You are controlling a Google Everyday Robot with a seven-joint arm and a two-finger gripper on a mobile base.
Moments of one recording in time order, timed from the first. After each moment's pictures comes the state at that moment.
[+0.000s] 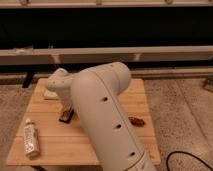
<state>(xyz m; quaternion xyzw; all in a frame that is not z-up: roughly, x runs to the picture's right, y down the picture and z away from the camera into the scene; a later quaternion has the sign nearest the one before) -0.199 0.123 0.889 -0.23 0.27 0.54 0.76</state>
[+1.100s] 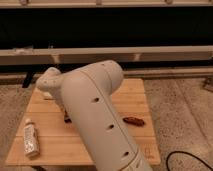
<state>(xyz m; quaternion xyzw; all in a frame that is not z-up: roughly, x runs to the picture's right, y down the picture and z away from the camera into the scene) -0.220 0.113 0.867 -0.23 0.27 0.51 0.78</state>
